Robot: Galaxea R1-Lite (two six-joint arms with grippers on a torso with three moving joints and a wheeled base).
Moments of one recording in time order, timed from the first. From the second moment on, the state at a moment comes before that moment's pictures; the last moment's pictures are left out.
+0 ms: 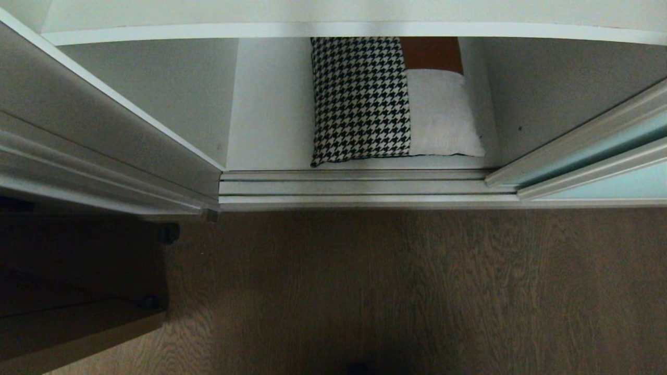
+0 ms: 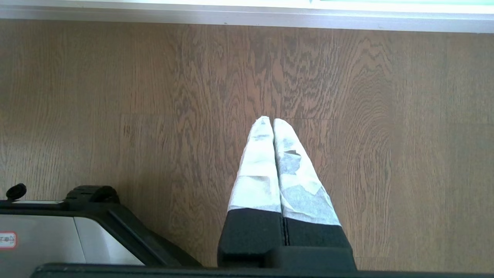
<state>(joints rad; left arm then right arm) 0.02 0.00 -0.01 0.02 0.01 0.00 -0.01 0.00 0.00 -0.01 -0.01 0.03</state>
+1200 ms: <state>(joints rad) 0.02 0.00 -0.01 0.02 0.01 0.00 0.00 0.00 0.00 -0.01 -0.01 0.02</state>
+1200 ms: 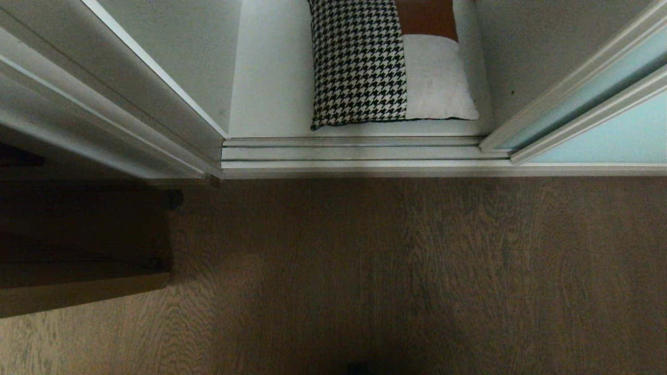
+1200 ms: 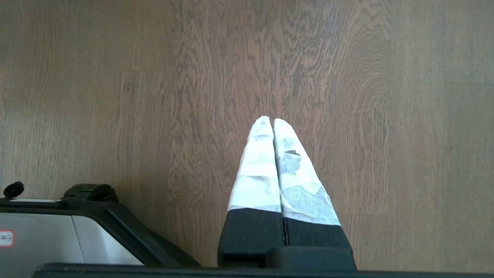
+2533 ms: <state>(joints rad) 0.02 0.00 -0.01 0.02 0.01 0.00 -0.05 0.56 -1.11 0.29 -0.18 0.15</state>
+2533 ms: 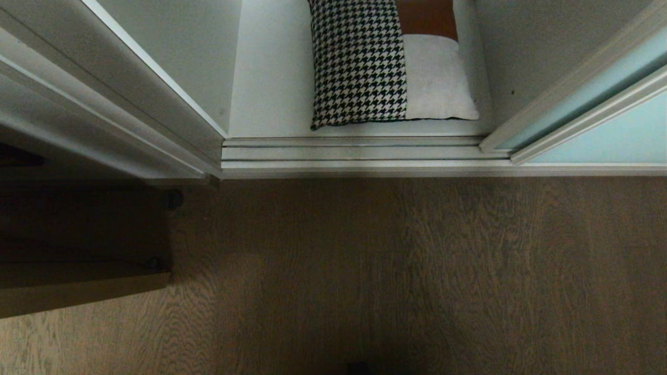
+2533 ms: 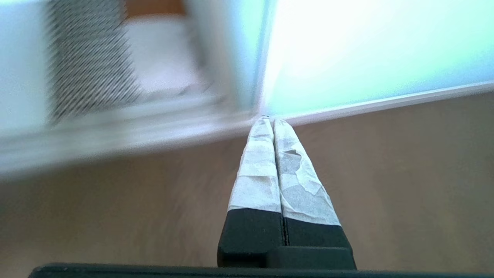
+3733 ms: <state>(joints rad) 0.02 0.00 -0.01 0.02 0.01 0.00 -0.24 0.86 -1.44 0.36 -0.04 0.28</state>
